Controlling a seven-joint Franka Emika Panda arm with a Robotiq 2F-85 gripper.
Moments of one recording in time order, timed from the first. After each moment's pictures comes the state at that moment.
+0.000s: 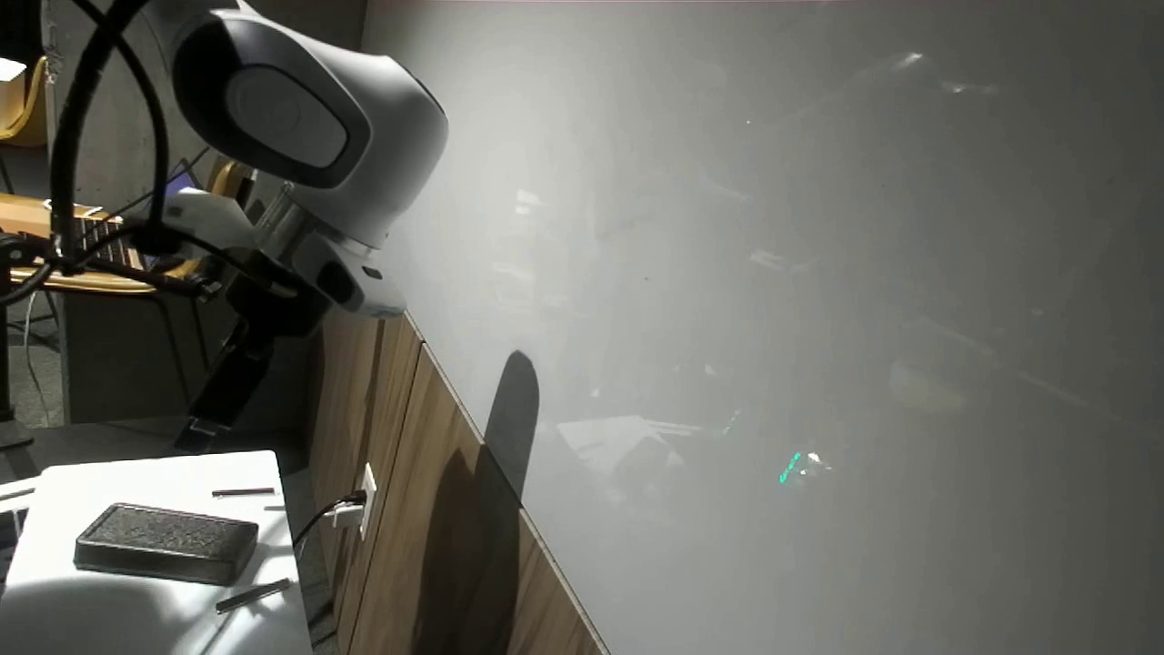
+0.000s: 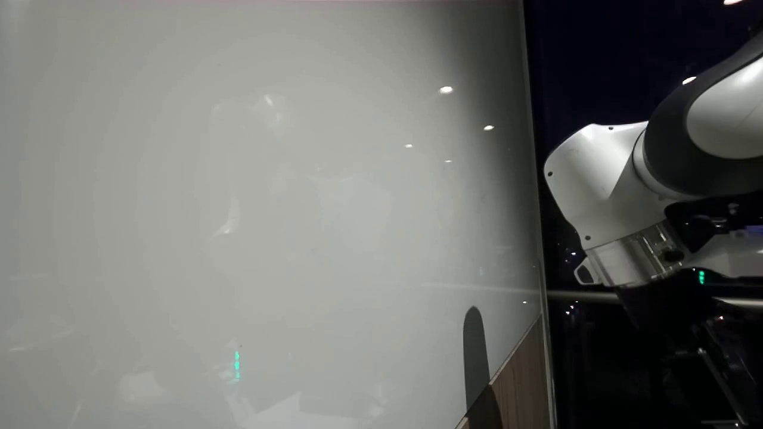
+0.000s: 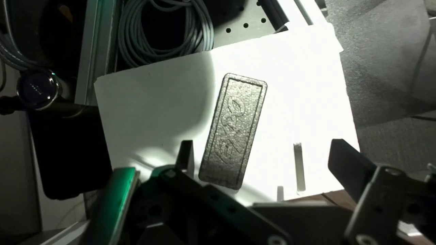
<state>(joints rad) 0.03 -0.22 0.05 -2.62 0.03 2.02 0.26</state>
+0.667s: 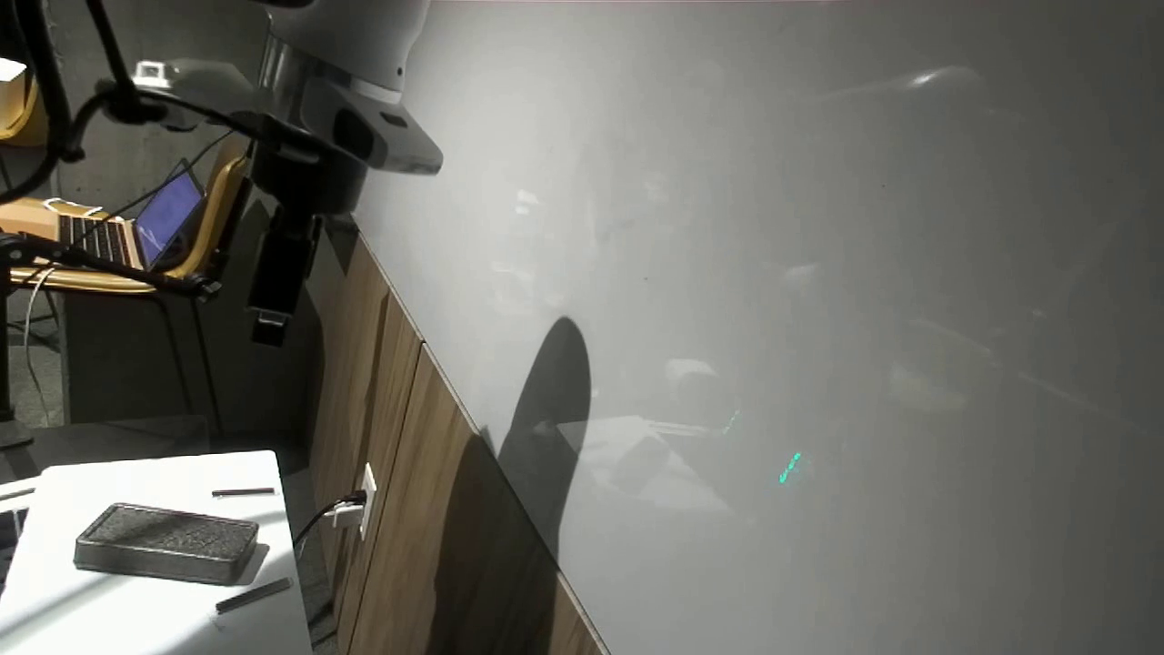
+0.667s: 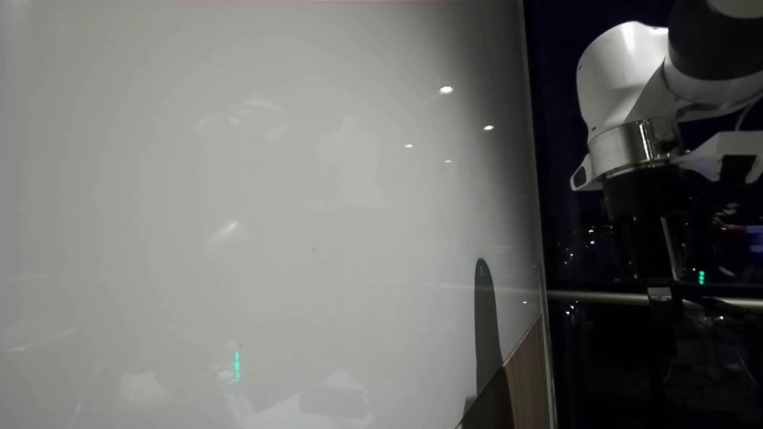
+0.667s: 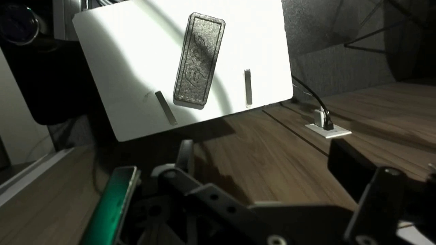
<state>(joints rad) 0.02 -0.51 0.01 -2.61 0.12 2.02 0.16</state>
